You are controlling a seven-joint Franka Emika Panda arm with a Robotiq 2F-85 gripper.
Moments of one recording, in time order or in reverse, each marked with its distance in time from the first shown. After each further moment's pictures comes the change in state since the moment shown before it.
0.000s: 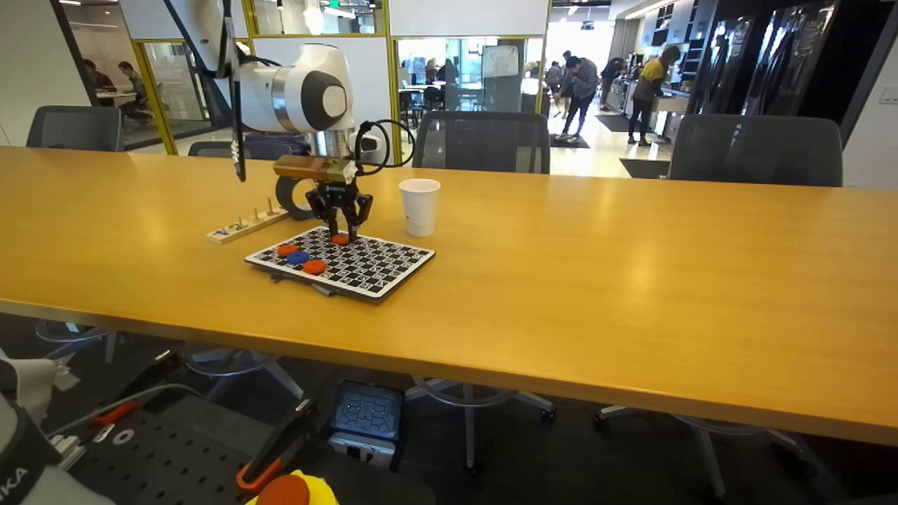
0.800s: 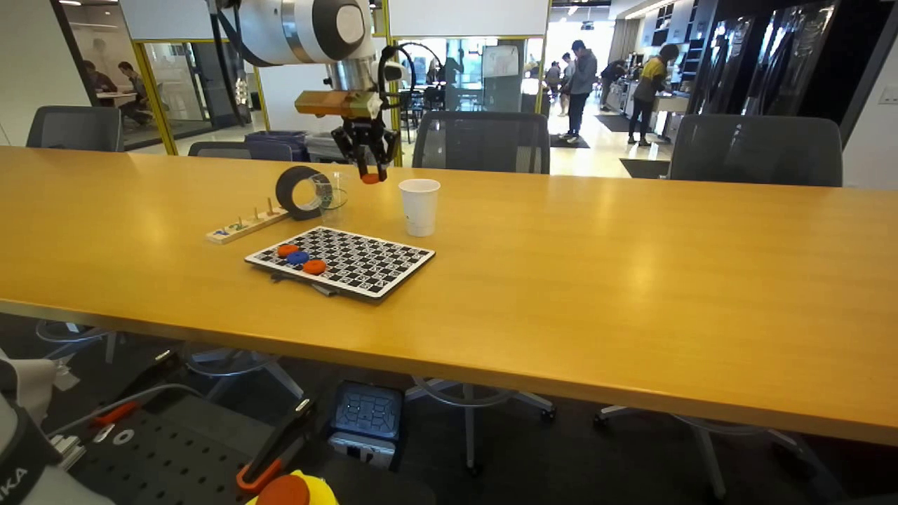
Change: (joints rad) arm -0.057 -0.191 -0.031 0.024 -0.001 -0.028 -0.021
